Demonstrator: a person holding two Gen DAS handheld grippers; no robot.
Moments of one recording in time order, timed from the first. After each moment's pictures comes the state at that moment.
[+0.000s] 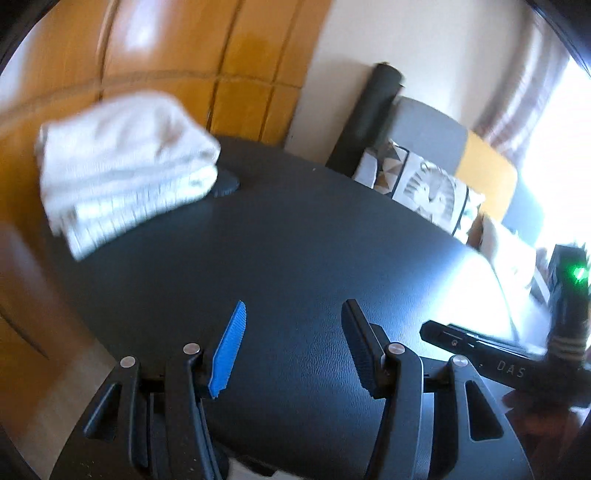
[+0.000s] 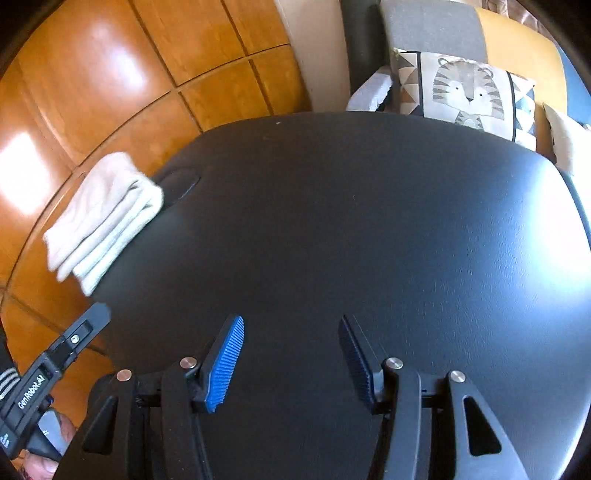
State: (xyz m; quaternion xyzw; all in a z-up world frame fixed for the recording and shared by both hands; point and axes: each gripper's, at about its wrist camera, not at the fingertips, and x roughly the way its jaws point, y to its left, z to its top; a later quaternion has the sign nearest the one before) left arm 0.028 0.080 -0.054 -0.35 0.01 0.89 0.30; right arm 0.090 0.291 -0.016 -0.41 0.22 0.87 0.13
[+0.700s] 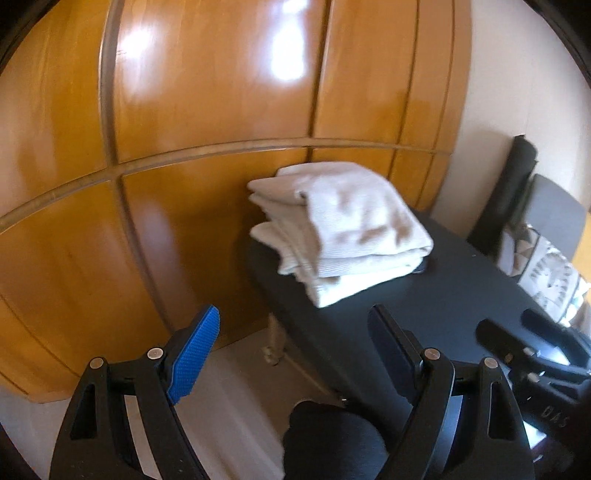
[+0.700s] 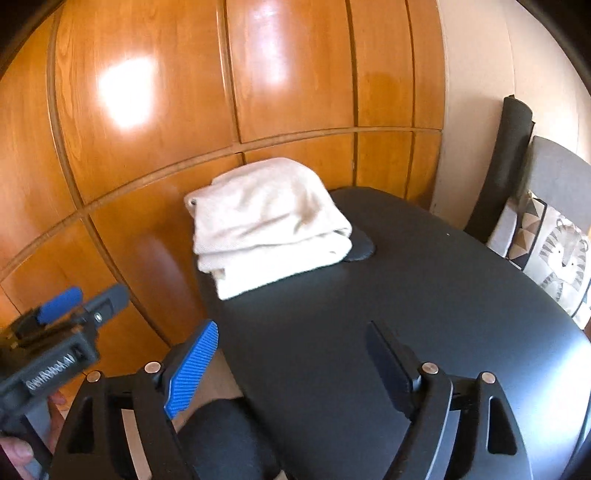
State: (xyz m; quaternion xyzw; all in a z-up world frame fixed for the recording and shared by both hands) left arm 0.019 -0.104 0.007 -0.33 -0.05 0.94 0.01; right arm 0.002 0.098 0.084 -0.34 0.03 0.94 -0.02
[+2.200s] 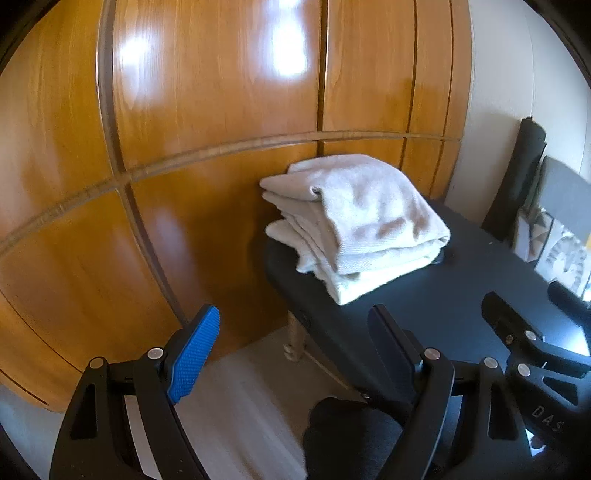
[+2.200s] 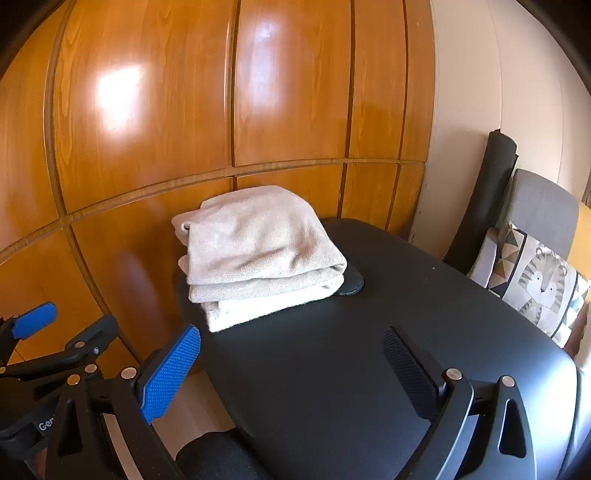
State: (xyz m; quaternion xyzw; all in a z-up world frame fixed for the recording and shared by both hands) left arm 0.016 -0.106 0.006 -0.34 -0.03 0.94 0.00; right arm -0.003 0.076 0.086 -0.30 -0.01 0.95 0.04
